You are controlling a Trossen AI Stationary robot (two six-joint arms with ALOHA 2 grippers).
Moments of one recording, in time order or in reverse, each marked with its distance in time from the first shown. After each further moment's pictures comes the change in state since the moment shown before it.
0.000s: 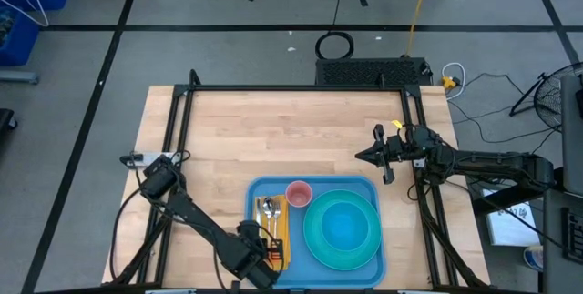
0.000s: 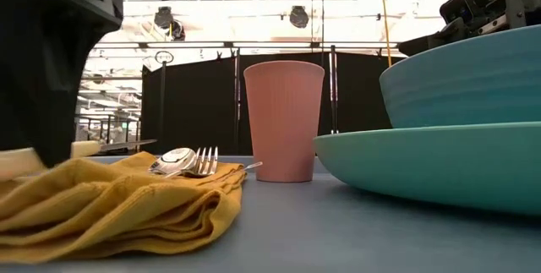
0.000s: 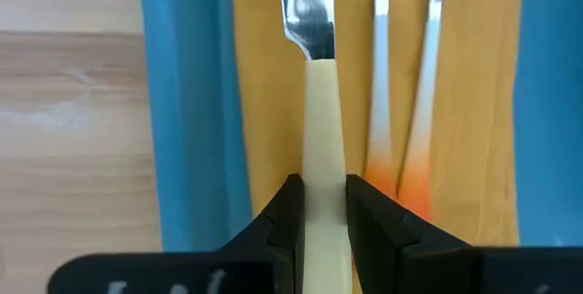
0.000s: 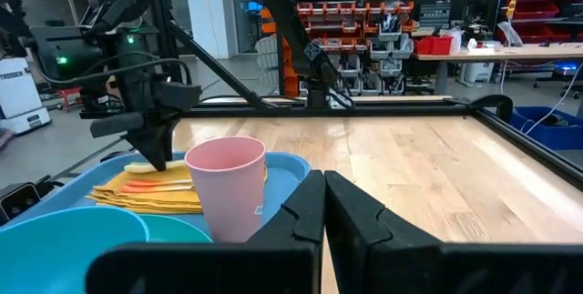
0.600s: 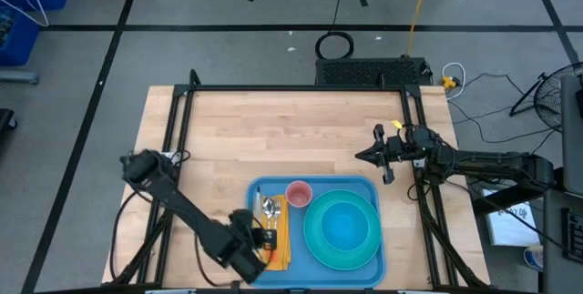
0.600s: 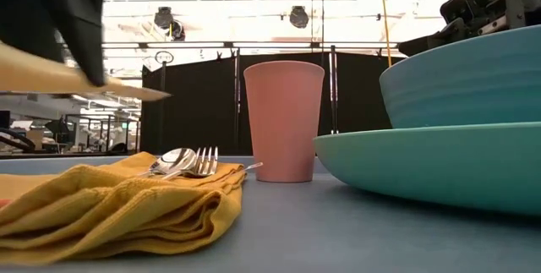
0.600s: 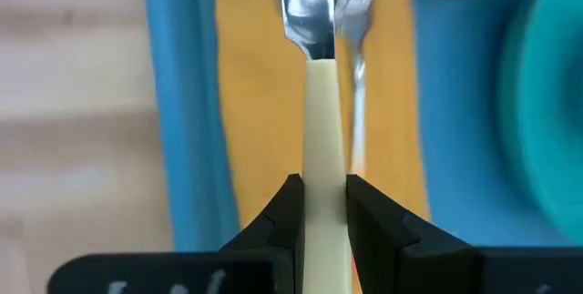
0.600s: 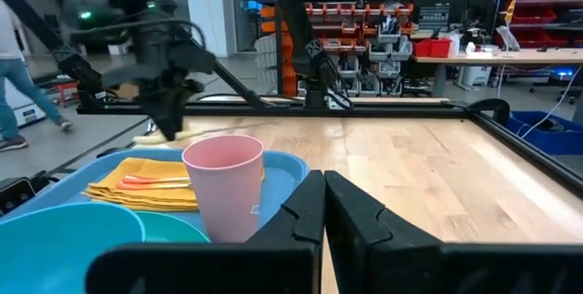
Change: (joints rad) left arm -0.009 -0.189 -0.150 0.063 -0.139 0.046; right arm 0.000 0.000 0.000 0.000 0.002 -0.019
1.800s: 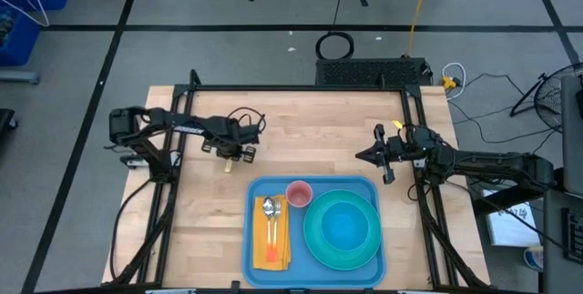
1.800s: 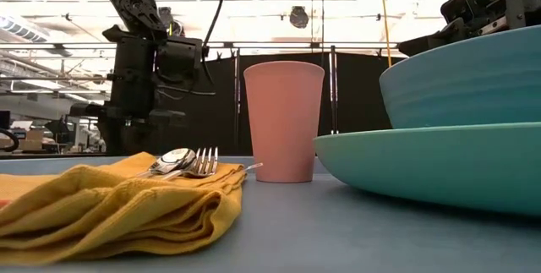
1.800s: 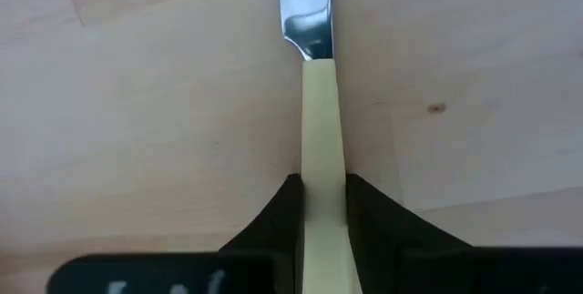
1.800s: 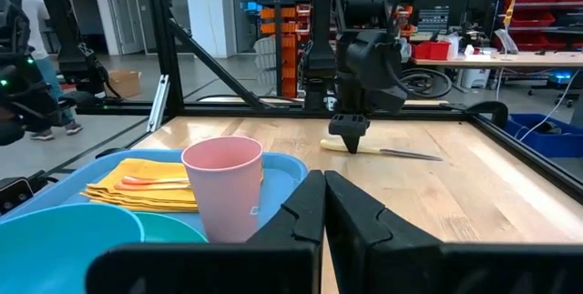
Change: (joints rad) left arm 0.983 -0.311 -0.705 0.189 0.309 1.174; right arm 0.000 -0.005 0.000 -0.001 0.001 -0.008
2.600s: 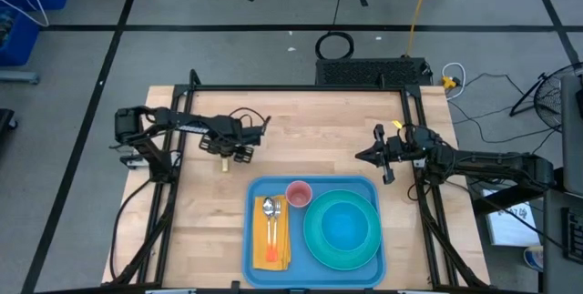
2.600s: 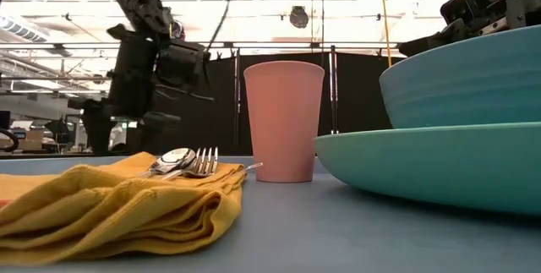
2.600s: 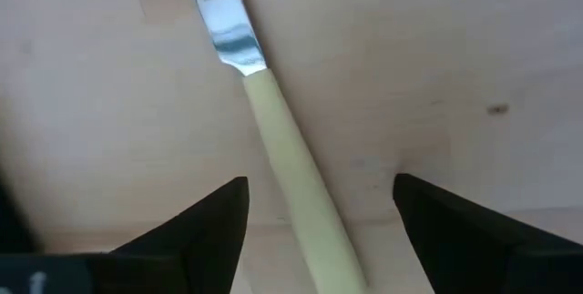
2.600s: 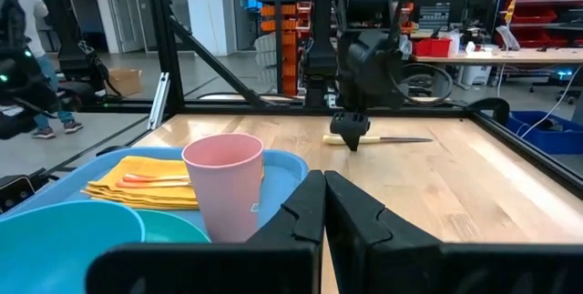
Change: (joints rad) left arm 0.003 0.009 0.055 -0.128 -0.029 0.001; right arm 0.000 -0.001 0.000 -0.009 -0.001 0.000
